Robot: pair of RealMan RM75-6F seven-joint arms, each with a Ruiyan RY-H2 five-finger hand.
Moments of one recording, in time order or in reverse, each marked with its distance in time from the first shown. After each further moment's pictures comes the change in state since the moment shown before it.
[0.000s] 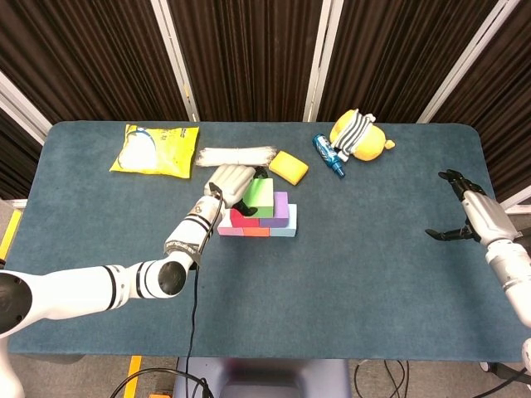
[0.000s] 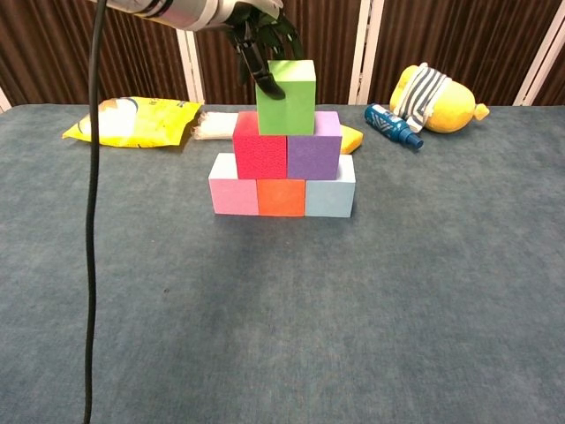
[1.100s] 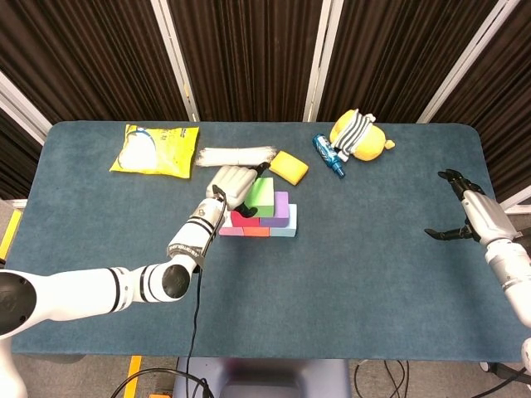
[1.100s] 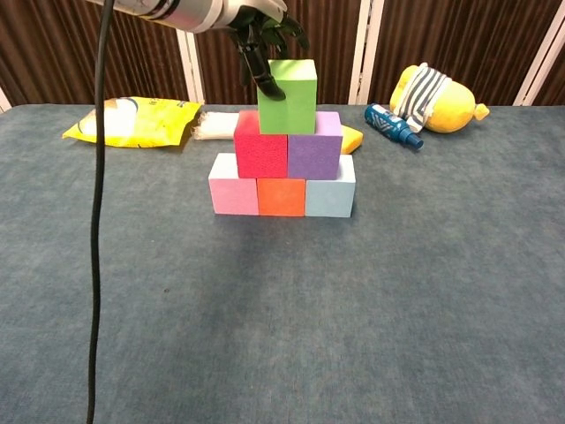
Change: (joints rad) left arm -0.015 -0.012 -0.001 -0.016 -0.025 0.040 0.065; right arm -0.003 -0.006 0.006 0.006 -0.008 -0.005 0.015
